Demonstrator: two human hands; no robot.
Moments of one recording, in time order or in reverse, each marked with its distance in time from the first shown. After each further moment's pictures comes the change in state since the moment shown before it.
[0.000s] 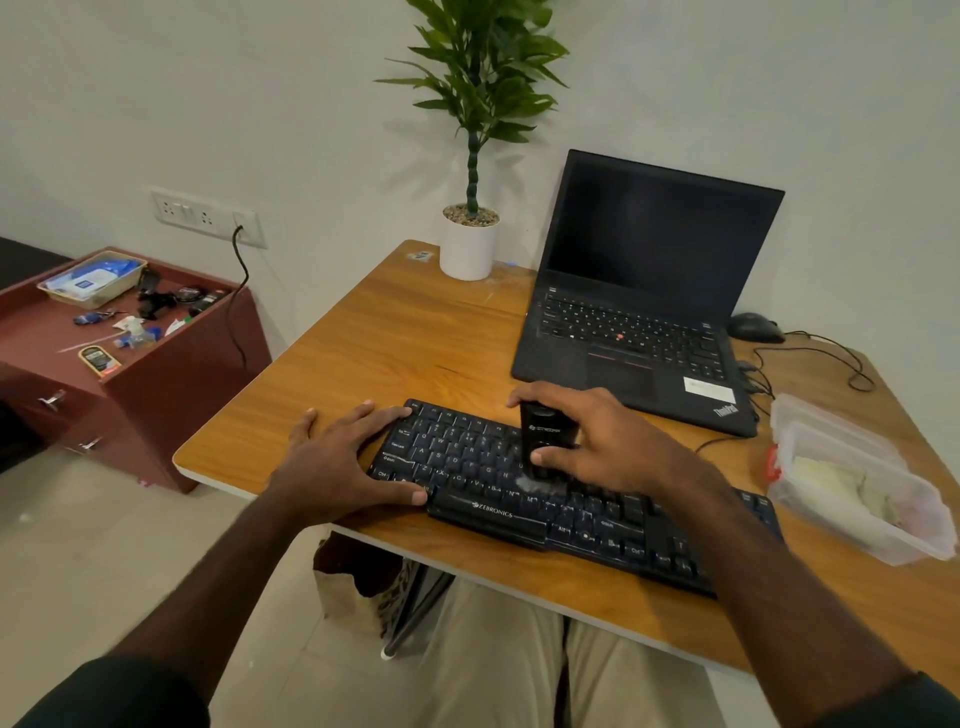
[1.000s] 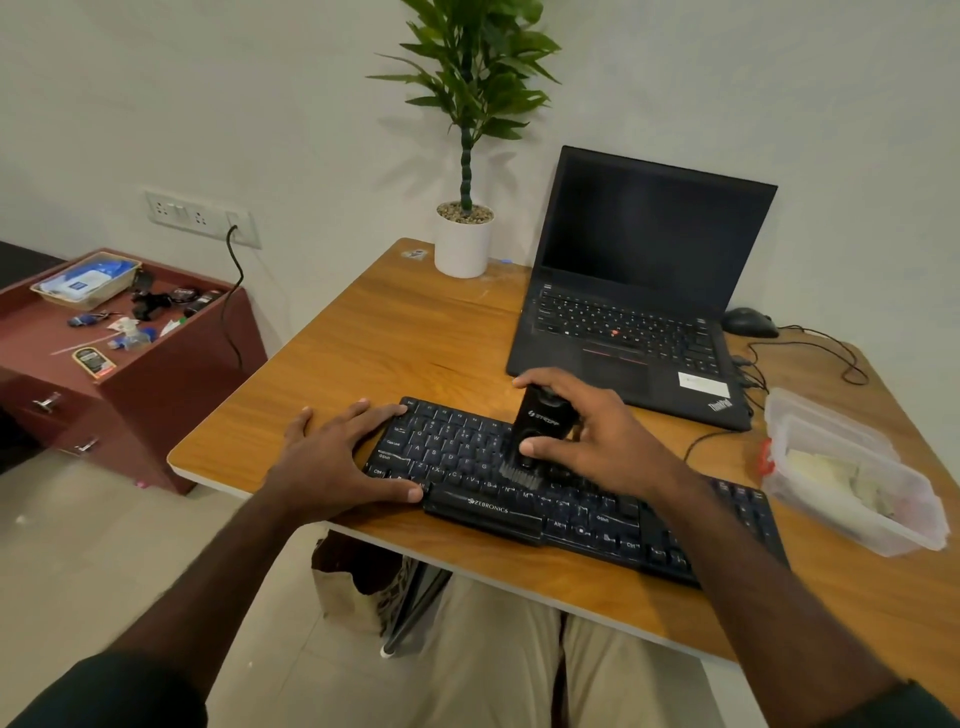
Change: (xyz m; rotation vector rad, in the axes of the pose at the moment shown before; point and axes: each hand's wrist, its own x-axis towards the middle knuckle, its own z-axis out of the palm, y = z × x) left_hand 0.000 0.002 0.000 -0.006 -0.008 -0.009; right_hand -0.008 0.007 0.012 0.226 0.163 -0.045
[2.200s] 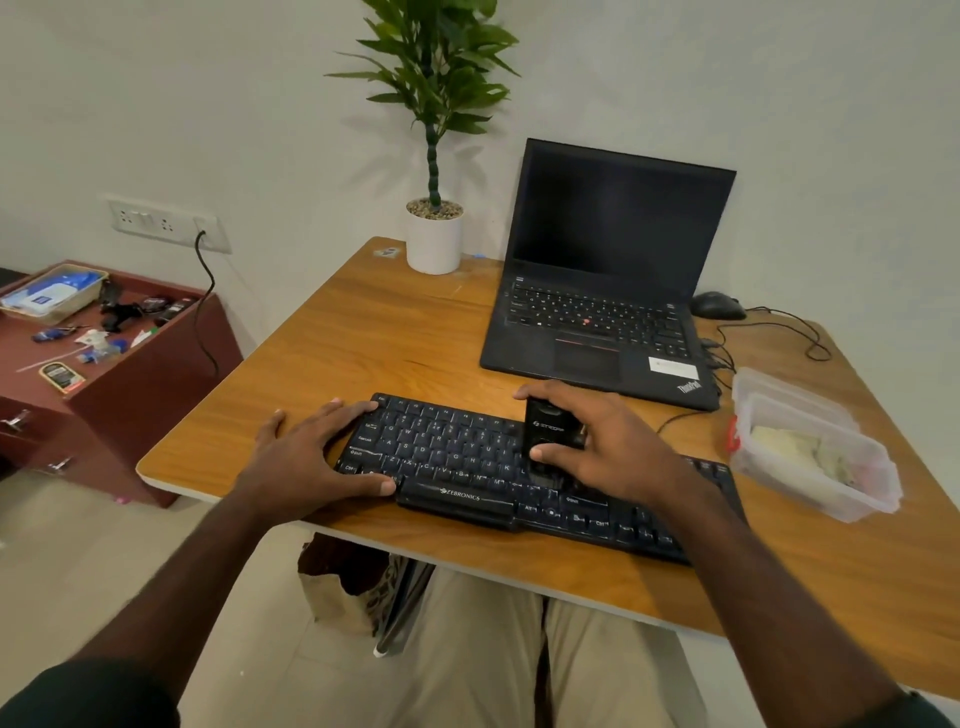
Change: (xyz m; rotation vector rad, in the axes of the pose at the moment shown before) left_hand -0.001 -0.001 0.001 -0.038 0.032 0.012; right_hand -0.035 0.003 -0.017 -0.133 0.015 0.019
